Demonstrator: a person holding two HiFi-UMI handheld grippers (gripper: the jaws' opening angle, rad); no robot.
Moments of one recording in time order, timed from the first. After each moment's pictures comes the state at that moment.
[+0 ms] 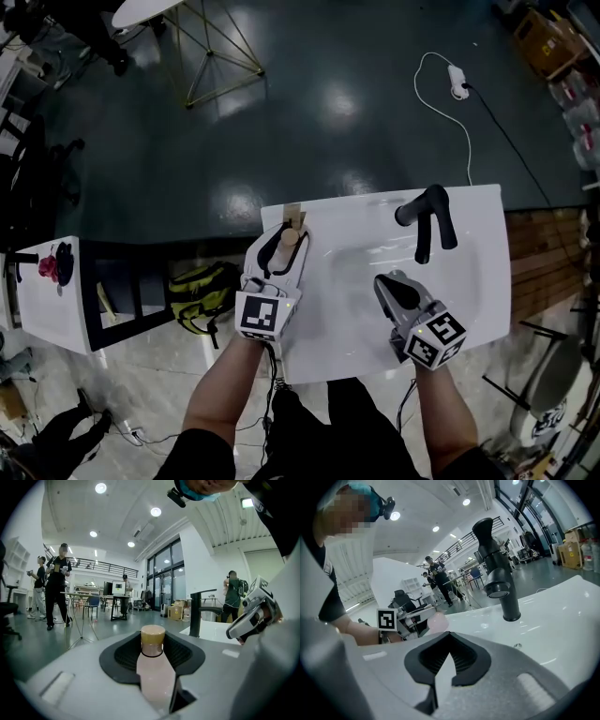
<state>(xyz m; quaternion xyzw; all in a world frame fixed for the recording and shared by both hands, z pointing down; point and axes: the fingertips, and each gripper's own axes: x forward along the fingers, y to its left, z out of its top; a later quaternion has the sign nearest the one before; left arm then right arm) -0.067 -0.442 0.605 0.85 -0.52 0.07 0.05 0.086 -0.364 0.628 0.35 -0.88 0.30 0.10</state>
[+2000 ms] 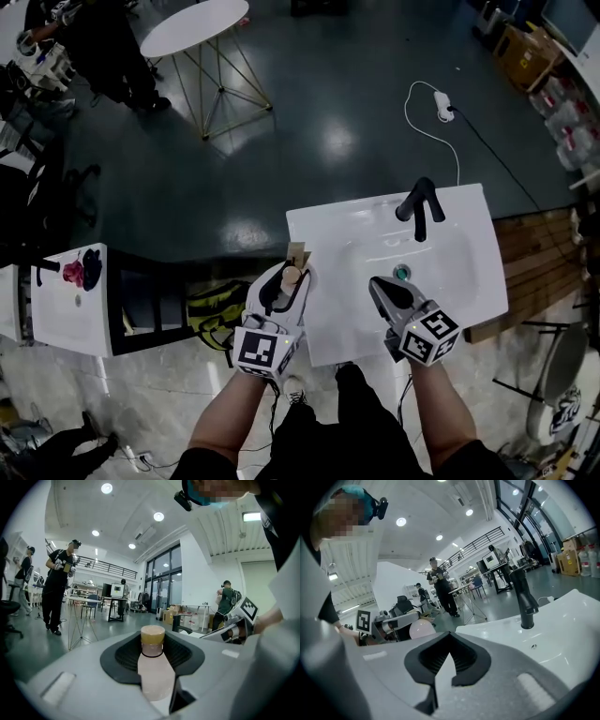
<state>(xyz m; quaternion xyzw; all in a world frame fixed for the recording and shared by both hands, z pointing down) -0.103 -0.333 0.513 0.86 -0.50 0.04 0.08 0.039 -0.314 0.564 0.37 -0.89 0.26 0.06</state>
